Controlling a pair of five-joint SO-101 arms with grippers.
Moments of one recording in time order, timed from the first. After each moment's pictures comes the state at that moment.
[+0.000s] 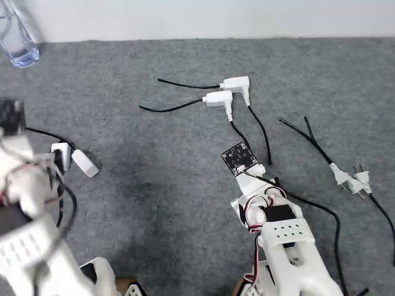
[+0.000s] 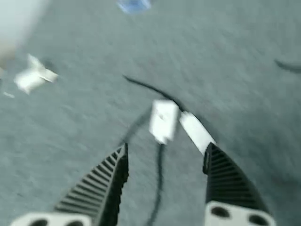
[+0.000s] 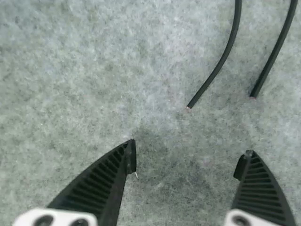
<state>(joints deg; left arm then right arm) -32.8 -48.1 28.7 78.9 -14.6 -11.5 -46.1 77.4 39.3 21.1</state>
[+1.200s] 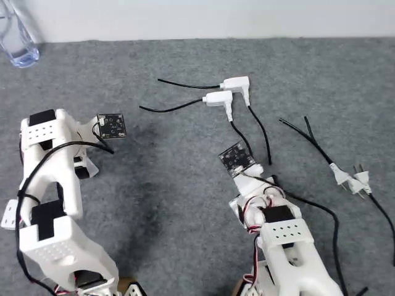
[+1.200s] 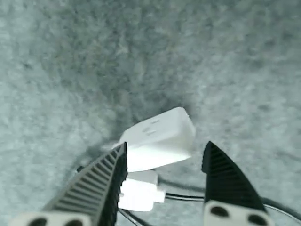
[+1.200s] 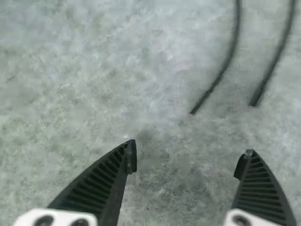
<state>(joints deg) -22.0 14.5 8.6 71.1 -89.2 -13.4 -46.1 78.2 37.5 23.4</state>
